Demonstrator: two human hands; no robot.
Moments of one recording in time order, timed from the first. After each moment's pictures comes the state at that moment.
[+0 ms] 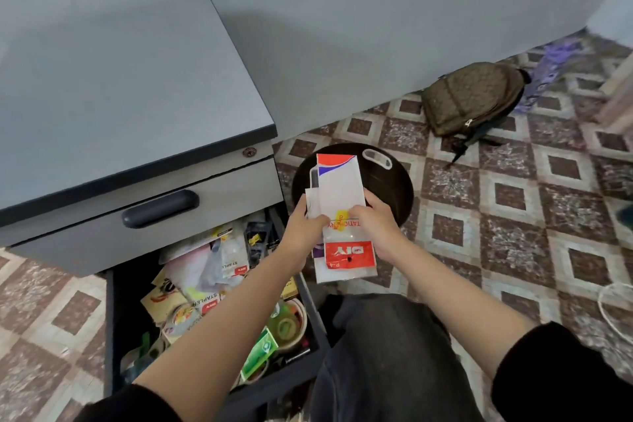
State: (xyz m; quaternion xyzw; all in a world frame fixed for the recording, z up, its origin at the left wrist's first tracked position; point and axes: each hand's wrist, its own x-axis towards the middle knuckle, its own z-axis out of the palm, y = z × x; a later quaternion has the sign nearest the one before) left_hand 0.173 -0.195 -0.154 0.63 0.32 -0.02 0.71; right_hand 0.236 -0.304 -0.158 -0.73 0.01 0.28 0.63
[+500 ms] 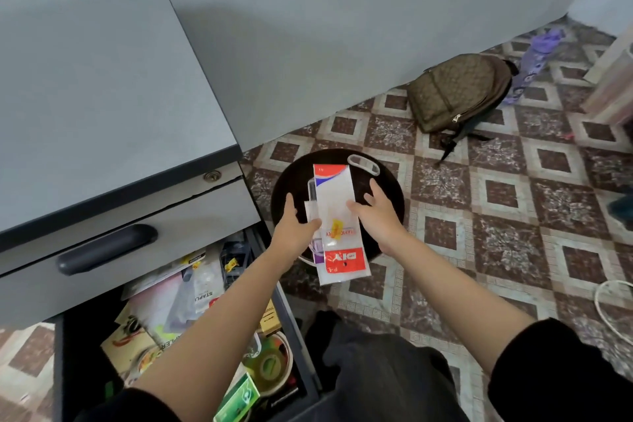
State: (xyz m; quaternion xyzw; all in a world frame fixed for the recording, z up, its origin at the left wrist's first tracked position) left_hand 0.237 -0.175 -0.191 0.73 0.33 -0.07 0.59; right_hand 0.309 -0.307 -0.187 -0.77 0.04 0.27 0.58
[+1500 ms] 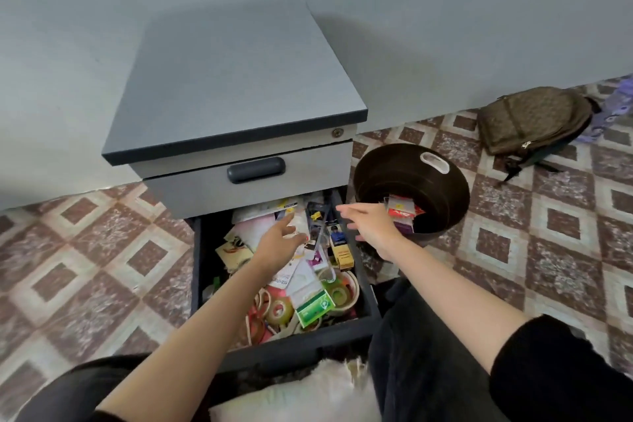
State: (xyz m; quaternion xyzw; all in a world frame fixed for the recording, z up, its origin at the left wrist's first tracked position) left_hand 0.029 -0.108 -0.159 0.74 0.39 -0.01 0.55; right_hand 0.150 -0.236 -0.147 -0.79 -0.14 0.32 0.50
